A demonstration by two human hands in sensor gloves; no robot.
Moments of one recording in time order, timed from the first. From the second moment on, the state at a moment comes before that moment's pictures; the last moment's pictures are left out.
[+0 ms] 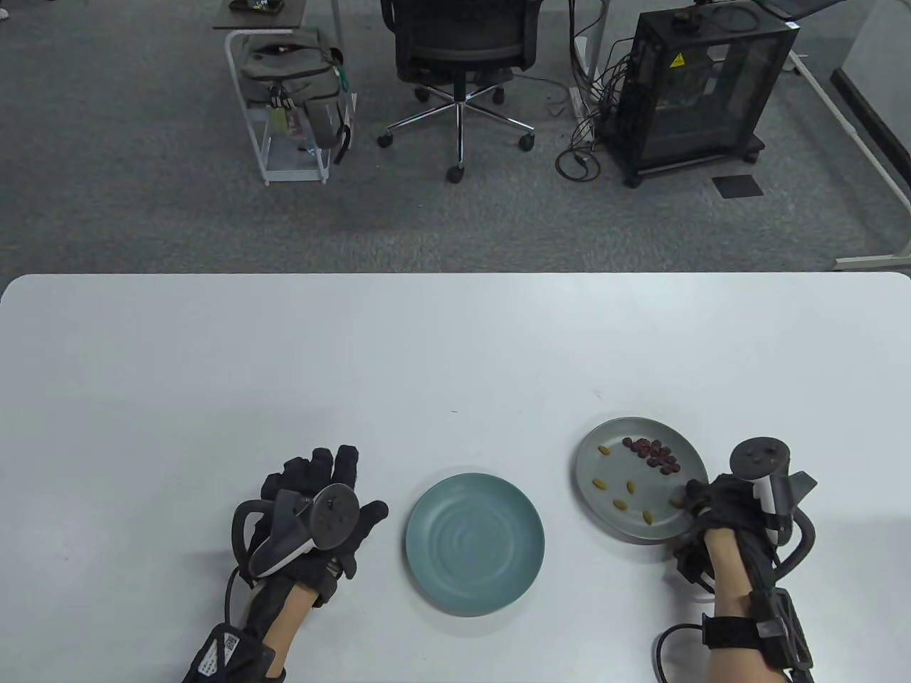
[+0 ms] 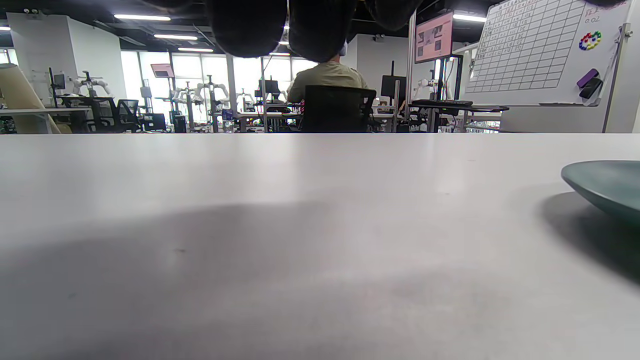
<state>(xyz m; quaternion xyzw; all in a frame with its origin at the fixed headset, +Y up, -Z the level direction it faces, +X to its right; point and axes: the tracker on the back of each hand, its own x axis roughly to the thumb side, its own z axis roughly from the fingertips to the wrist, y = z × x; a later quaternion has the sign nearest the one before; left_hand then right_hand) -0.203 -0.701 -0.314 0.02 -0.10 0.02 0.99 0.341 -0.744 -0.351 -0.37 0.04 0.90 0.24</state>
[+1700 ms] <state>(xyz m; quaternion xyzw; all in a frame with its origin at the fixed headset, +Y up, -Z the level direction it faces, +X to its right) -0.215 -0.719 -0.327 -0.08 -0.11 0.45 0.88 0.147 -0.694 -0.358 -0.05 0.16 0.89 0.42</state>
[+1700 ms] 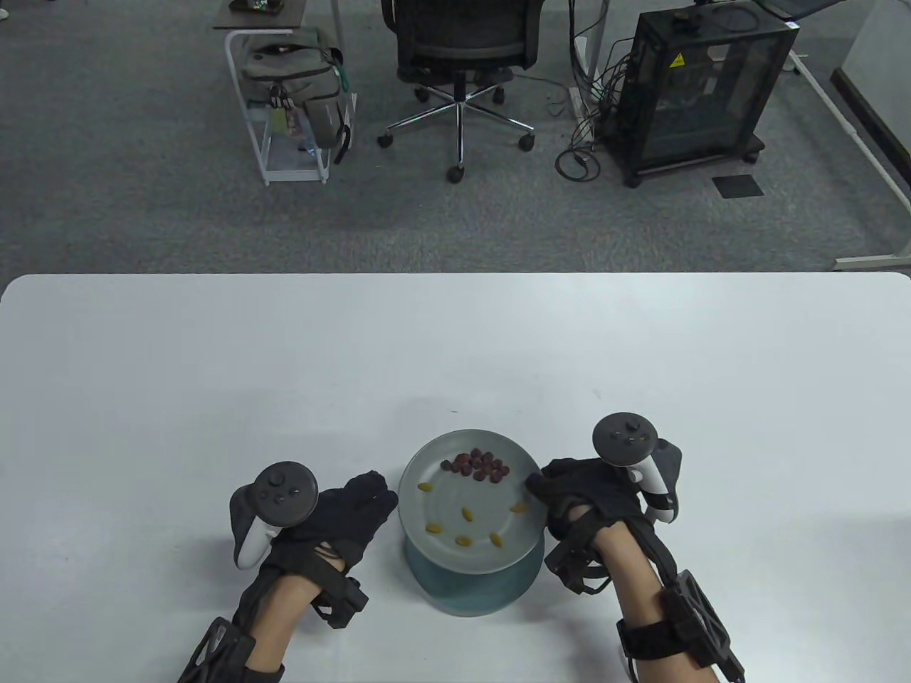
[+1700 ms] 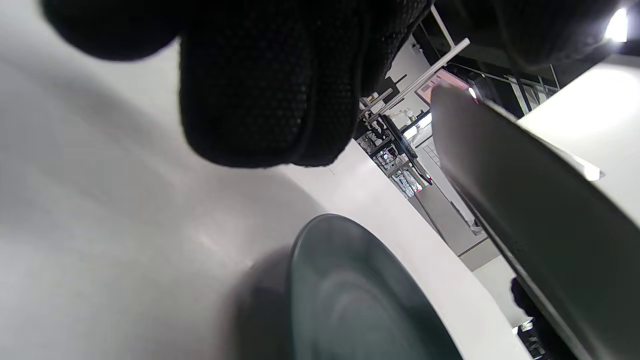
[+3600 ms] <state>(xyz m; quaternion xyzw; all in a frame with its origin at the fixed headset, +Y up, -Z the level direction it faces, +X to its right) -0.222 -0.755 -0.339 -0.18 -0.05 0.58 0.80 0.051 -0.667 -0.308 0.17 -0.07 0.98 0.08</state>
